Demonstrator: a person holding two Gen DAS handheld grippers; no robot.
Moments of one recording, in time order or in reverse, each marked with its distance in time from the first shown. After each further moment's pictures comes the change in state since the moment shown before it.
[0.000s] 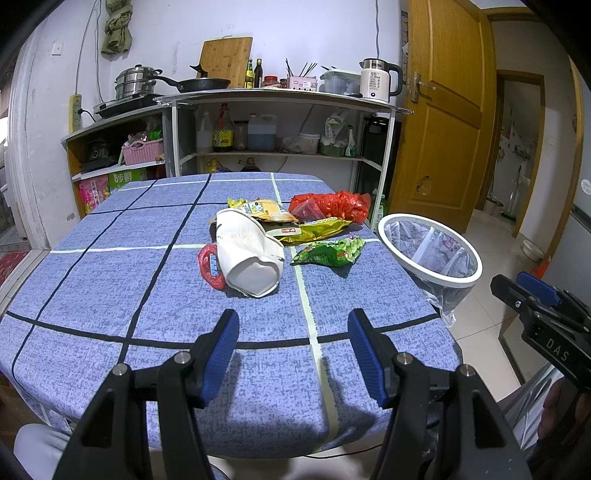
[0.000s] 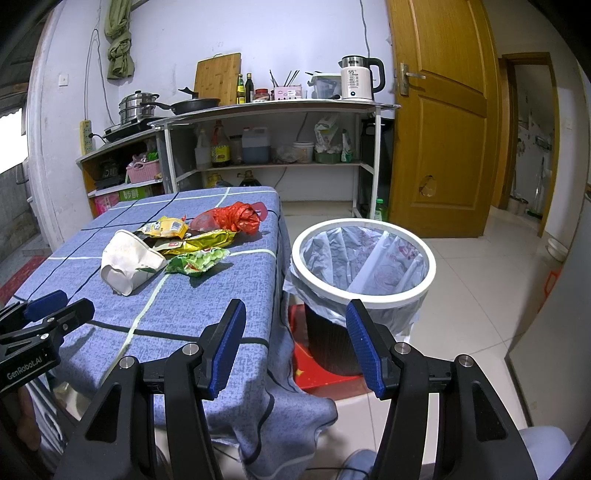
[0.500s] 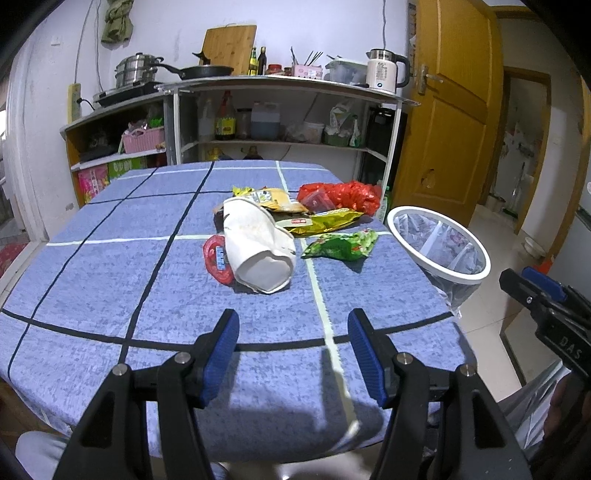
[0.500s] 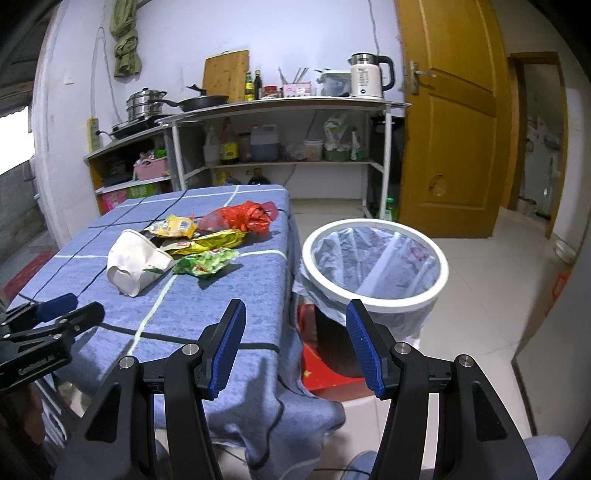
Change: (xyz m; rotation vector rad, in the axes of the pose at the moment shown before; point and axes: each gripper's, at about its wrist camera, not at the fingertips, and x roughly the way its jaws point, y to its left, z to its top) left arm 0.020 0.016 0.001 -0.021 0.051 -0.008; right arm 0.013 0.010 0.007 -0.024 0.017 0.061
